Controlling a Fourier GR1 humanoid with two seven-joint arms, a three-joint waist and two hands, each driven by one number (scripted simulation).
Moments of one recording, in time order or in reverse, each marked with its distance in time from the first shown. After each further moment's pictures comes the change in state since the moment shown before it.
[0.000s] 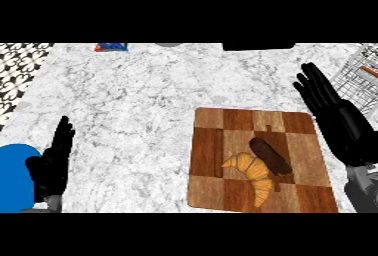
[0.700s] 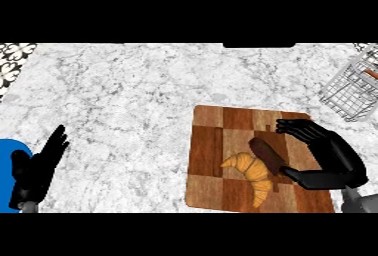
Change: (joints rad) left arm 0.031 0.128 0.009 0.036 0.076 -0.198 0.131; right arm 0.155 0.036 -0.010 0.232 -0.033 0.407 -0.344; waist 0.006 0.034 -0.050
